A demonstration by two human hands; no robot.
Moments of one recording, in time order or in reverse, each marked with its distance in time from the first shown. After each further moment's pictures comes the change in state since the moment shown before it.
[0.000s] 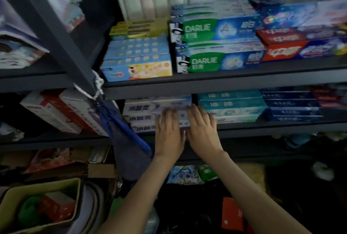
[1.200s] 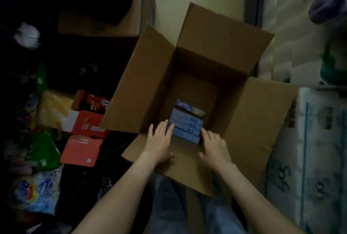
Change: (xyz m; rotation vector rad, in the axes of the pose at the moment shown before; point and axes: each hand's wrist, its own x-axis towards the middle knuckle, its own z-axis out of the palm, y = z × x) left_hand -0.516 0.443 0.248 0.483 -1.149 1.565; right_hand -0.807 0.126 0.074 0.531 -0.449 1.793
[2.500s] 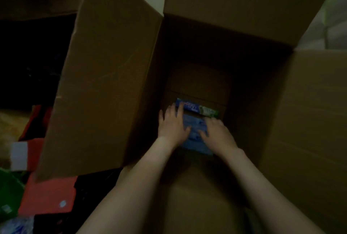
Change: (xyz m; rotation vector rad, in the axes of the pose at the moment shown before) left_hand 0.205 -0.009 0.047 -0.101 0.096 -0.053; right_hand 0.186 0.021 0.080 0.189 -0.025 0.090
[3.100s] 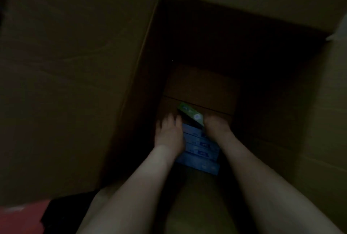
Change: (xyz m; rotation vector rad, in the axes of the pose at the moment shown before) left_hand 0.044 -0.002 0.029 0.117 -0.017 -0.066; right_hand 0.132 0.029 0.028 -0.234 -0.113 -0.006
